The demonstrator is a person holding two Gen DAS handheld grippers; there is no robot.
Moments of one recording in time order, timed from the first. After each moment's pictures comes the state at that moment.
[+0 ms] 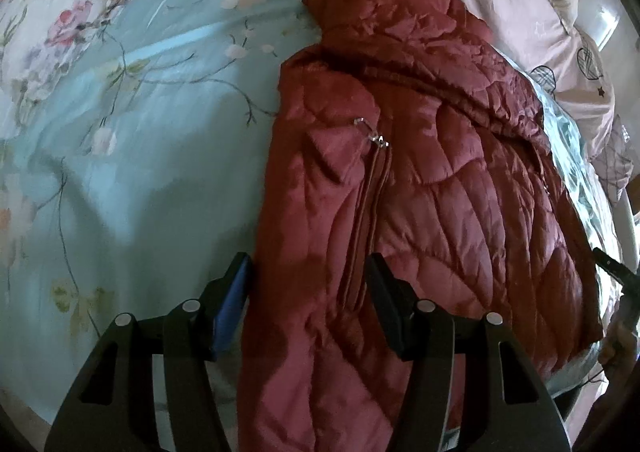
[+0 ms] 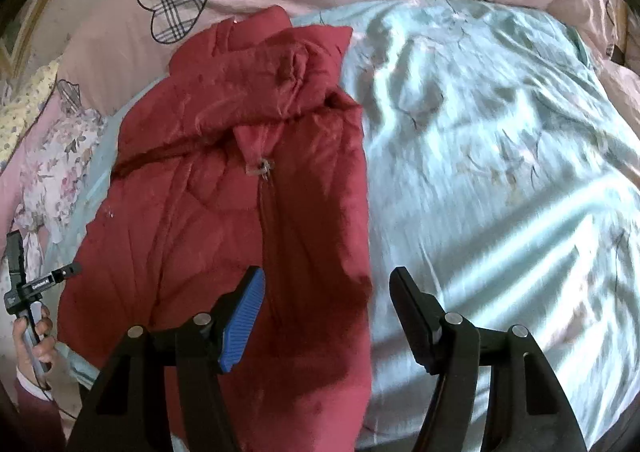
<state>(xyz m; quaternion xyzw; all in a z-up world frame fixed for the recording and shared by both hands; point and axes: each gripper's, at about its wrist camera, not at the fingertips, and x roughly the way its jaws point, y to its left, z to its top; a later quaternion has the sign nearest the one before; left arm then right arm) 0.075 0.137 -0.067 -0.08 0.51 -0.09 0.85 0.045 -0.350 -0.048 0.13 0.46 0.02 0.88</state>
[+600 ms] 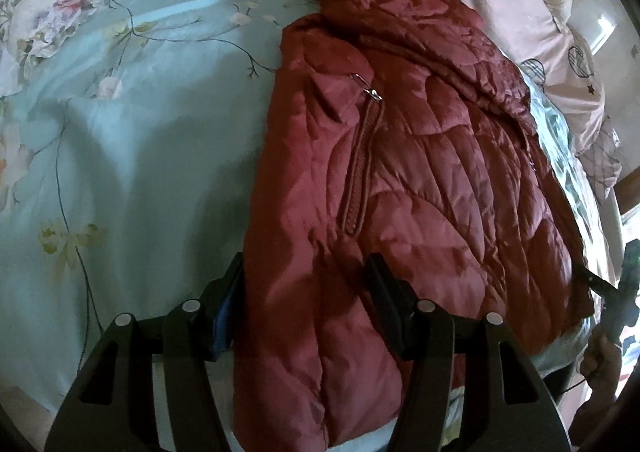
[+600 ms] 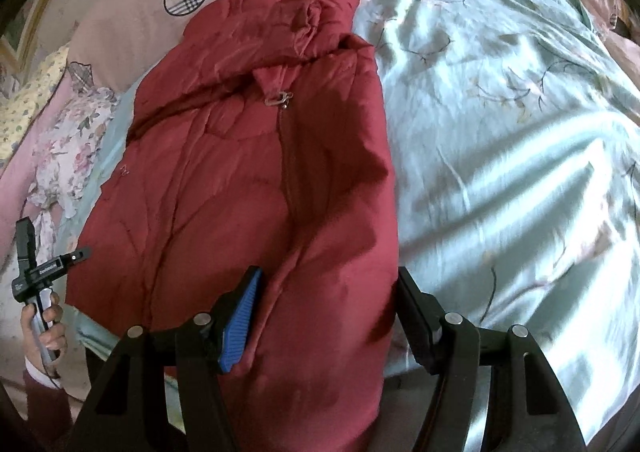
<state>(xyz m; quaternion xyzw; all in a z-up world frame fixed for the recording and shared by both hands) 0.041 0.145 -0.079 -0.10 0.53 -0.11 0.83 0.003 -0.334 -0.070 0.16 0.49 0.06 0.86</state>
